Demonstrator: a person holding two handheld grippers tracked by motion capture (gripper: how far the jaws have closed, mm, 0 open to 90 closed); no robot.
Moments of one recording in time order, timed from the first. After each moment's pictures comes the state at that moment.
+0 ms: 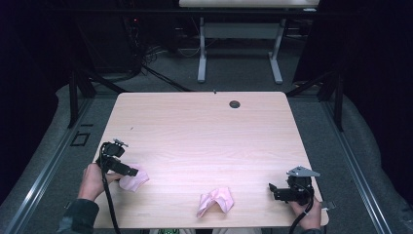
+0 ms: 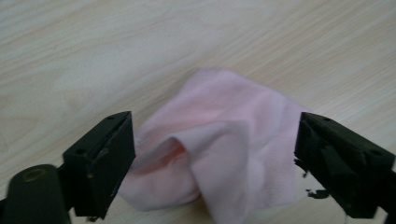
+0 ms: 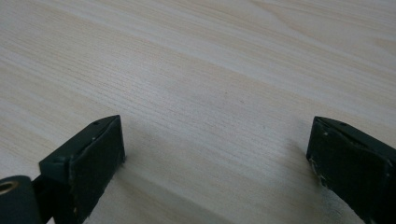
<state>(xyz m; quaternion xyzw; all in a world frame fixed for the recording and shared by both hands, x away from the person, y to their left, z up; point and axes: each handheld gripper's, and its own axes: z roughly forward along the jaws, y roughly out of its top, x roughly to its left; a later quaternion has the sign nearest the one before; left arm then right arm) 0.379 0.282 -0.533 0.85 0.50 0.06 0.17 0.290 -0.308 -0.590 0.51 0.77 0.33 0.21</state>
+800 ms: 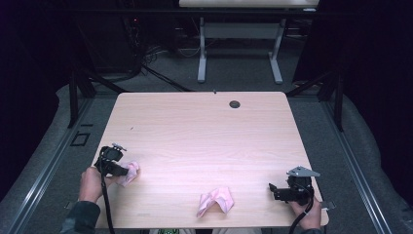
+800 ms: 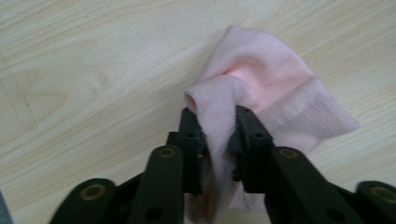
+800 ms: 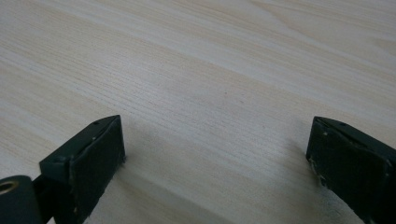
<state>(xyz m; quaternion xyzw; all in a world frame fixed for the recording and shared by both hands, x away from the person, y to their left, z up) 0.376 0.290 -0.549 0.84 0.52 0.10 0.14 0.290 -0.308 -0.590 0.51 0.77 0.33 0.22</state>
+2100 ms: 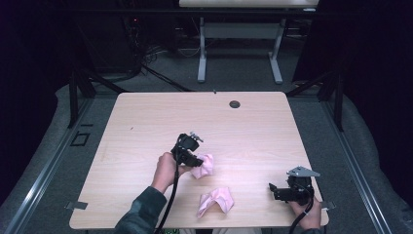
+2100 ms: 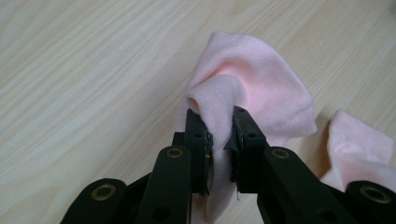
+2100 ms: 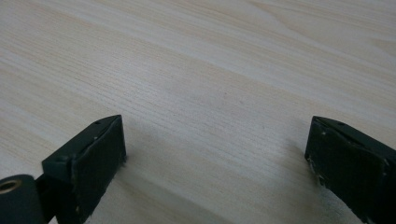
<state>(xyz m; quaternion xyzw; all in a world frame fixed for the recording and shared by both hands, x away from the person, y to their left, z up) 0.393 0.056 -0.512 0.90 0.36 0.03 0.25 0.290 -0.308 -0.590 0.51 0.77 0.33 0.22</state>
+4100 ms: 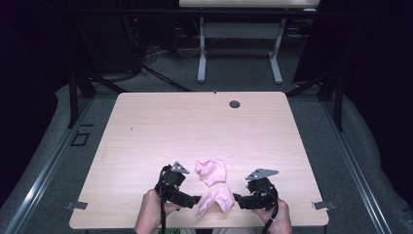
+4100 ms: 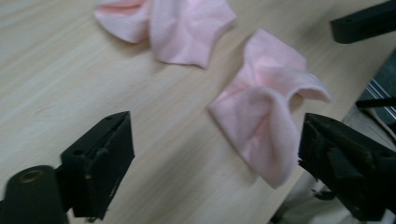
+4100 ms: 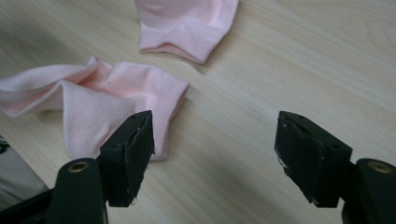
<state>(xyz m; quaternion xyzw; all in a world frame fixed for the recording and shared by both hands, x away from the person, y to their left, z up) 0.284 0.098 -0.513 0.87 0.38 0.01 0.31 0.264 -0.184 -0.537 0.44 0.83 0.31 0.11</state>
